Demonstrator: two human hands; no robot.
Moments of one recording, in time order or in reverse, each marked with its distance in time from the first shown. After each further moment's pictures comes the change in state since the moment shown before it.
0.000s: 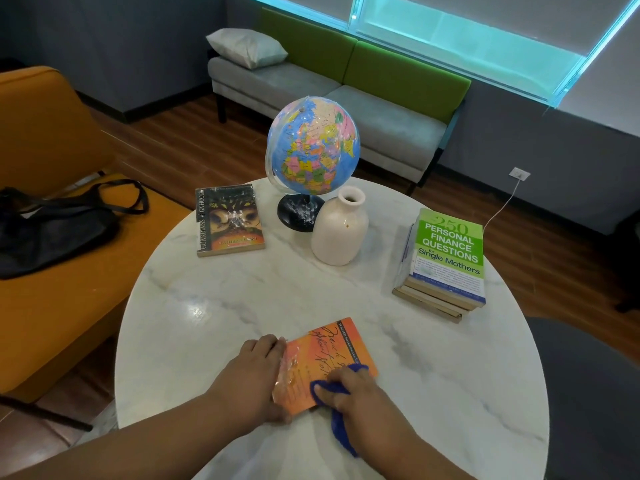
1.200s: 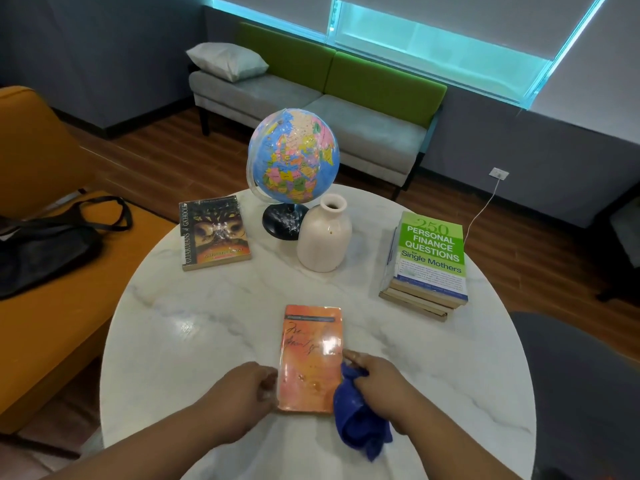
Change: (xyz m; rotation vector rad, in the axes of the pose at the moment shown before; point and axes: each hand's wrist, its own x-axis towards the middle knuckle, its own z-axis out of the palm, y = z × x) left_hand -0.003 -0.002 -0.005 -0.298 -0.043 -0.011; right_hand 0.002 0.003 -0.060 0.769 0.004 0.702
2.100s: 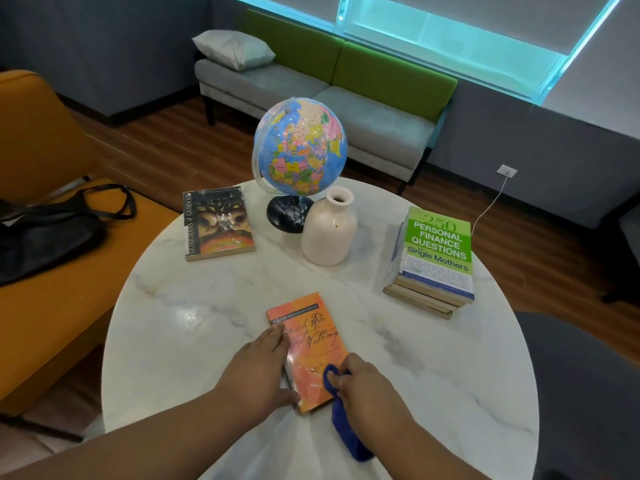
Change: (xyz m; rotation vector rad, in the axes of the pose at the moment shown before) left_hand 0.023 0.015 0.009 0.328 0.046 0.041; right_hand 0.006 0.007 0.034 -0.465 0.124 -0.233
